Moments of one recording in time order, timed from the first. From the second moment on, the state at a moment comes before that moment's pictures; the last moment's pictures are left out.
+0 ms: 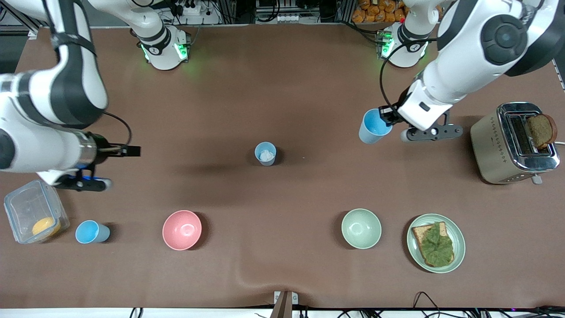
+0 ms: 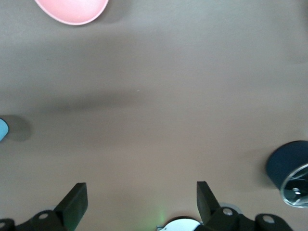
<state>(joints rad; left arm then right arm) 0.25 0.12 -0.66 -1.65 -0.08 1.68 -0.51 0.20 0.34 -0.14 -1.41 0.07 1.43 0.15</state>
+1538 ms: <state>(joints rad) -0.52 0.66 -0.41 -1.36 0.13 2.08 -0.95 0.04 0.05 -0.12 -1.61 0.03 1.57 0.01</state>
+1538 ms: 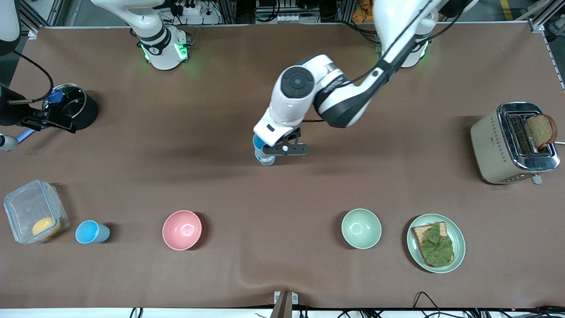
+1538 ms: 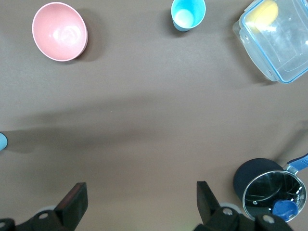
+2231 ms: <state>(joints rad) -0.55 0.69 -0.37 -1.37 0.13 2.08 -0.95 0.04 0.05 -0.12 -1.61 0.03 1.57 0.01</state>
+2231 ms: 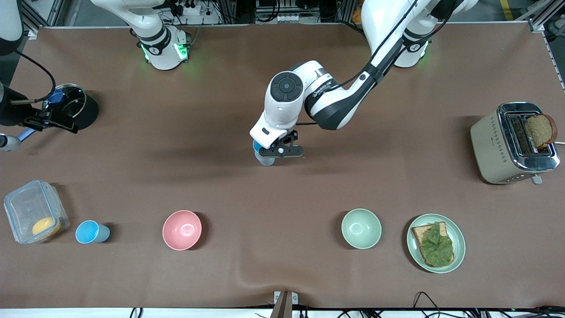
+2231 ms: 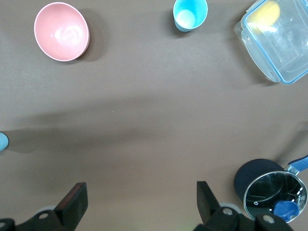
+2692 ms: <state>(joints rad) -0.56 0.71 -0.37 -1.40 0.13 2.08 -0.99 0.04 0.05 -0.12 -1.61 0.03 1.57 0.01</state>
